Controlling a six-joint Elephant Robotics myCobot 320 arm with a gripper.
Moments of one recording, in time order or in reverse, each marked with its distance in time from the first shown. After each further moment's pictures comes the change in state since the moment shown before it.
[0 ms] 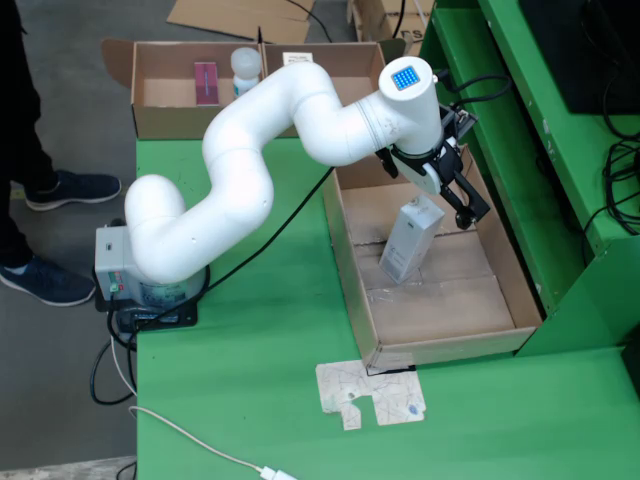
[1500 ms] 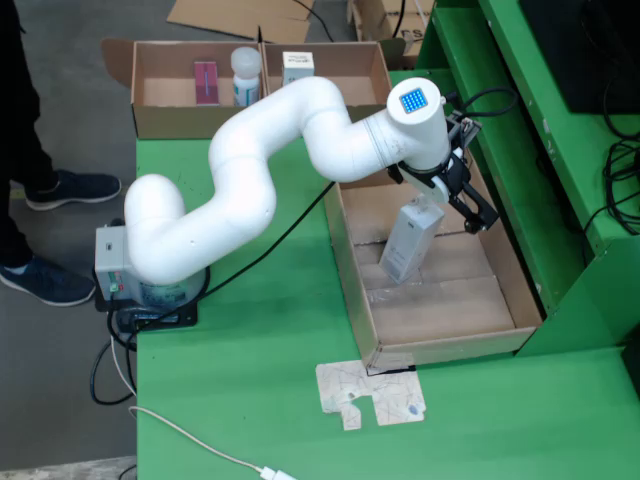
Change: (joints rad) arm -0.064 -0.074 -0.002 0.103 0.090 -0.100
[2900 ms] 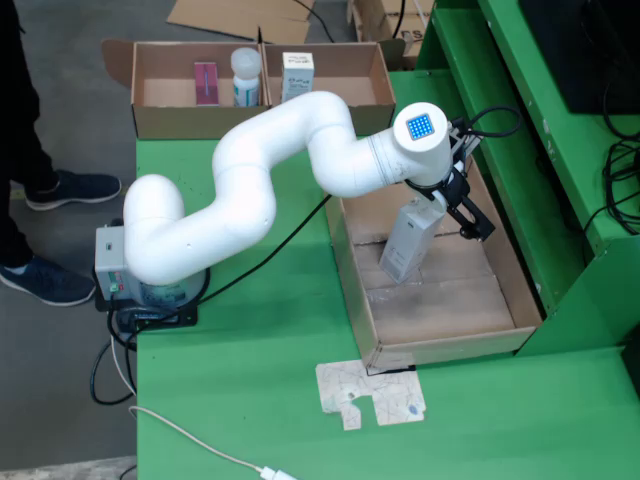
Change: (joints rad) arm -0.069 -0.049 0.000 0.029 0.140 -0.025
